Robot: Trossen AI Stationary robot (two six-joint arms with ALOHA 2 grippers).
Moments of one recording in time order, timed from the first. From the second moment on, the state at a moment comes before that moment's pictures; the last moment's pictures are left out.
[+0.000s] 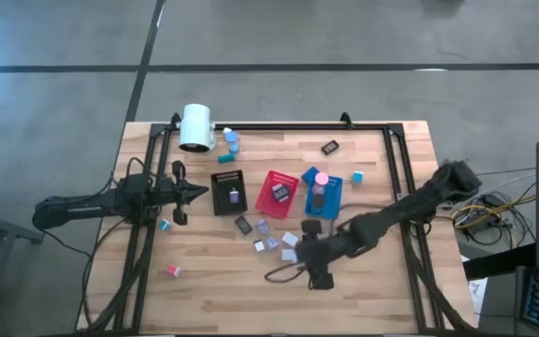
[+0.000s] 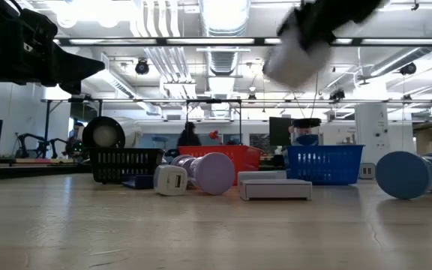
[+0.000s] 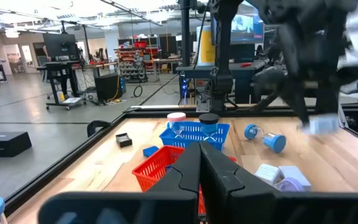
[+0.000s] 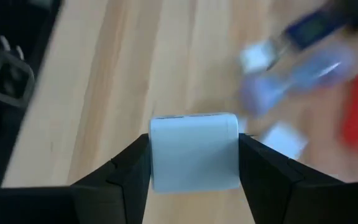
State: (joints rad) left arm 0.13 0.09 0.01 0.12 0.01 0.07; right arm 0.44 1.64 1.16 -0.41 0.15 0.31
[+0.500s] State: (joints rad) left arm 0.13 0.09 0.01 0.12 0.01 0.05; right arm 0.19 0.95 0.79 -0.09 0.18 0.20
